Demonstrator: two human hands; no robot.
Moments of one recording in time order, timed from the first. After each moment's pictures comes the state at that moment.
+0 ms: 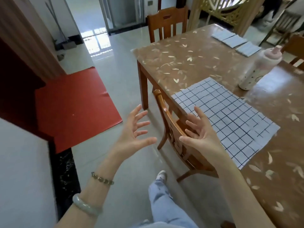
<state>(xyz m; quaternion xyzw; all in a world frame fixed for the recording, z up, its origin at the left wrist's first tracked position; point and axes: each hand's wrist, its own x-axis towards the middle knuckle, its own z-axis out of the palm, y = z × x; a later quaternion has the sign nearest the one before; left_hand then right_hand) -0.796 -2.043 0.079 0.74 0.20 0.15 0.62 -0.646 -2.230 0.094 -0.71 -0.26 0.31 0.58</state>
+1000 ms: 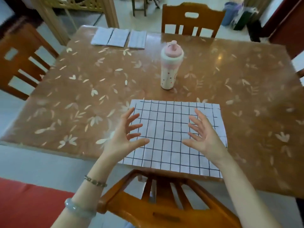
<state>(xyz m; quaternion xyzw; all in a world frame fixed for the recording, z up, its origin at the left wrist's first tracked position) -0.386 -1.967 0.061 0.76 -0.07 -0.16 0.63 -0.432 -2.229 0.076 -0.74 0.10 0.10 0.66</state>
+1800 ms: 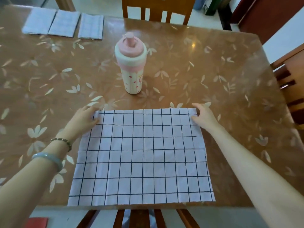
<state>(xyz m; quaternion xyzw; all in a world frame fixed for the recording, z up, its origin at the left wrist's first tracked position) -0.160 -1.981 -0.093 0.96 -0.13 -0.17 0.21 -0.267 -2.425 -0.073 -0.93 0.21 0.12 0.28</state>
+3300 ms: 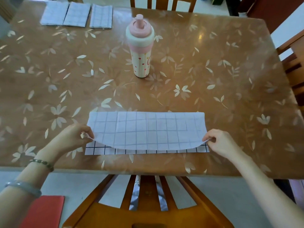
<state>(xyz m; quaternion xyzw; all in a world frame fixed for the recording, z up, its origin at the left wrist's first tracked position) -0.287 -1.900 -0.037 0.93 -0.16 -0.27 0.18 -0.444 -2.383 -0.040 -0.94 0.15 0.16 0.27</state>
